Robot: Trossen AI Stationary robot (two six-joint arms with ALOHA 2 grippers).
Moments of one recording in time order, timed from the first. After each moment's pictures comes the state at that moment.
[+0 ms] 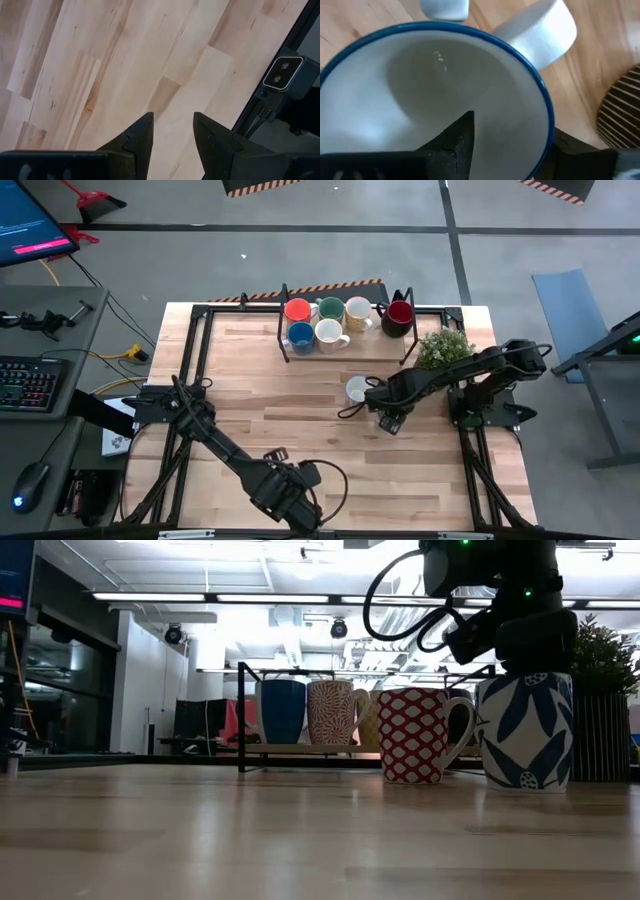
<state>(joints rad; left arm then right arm) -0.65 2.29 2.36 -1.57 -0.22 -1.08 0.14 1.56 1.03 -1.09 0.02 0.70</state>
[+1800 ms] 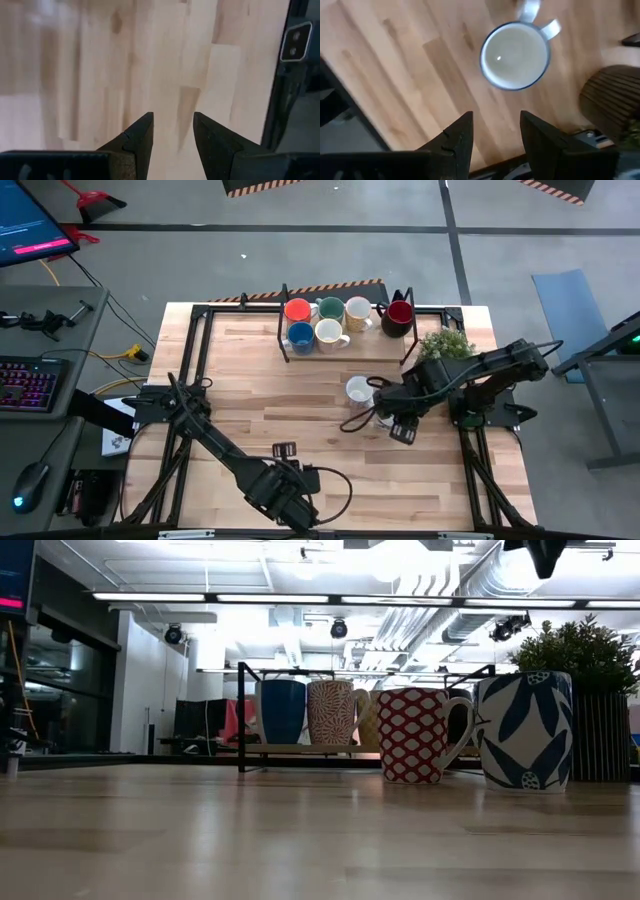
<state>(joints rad) -0.66 2.24 2.32 -1.57 -0.31 -0.73 0.30 1.56 1.62 -1.57 -0.02 0.70</state>
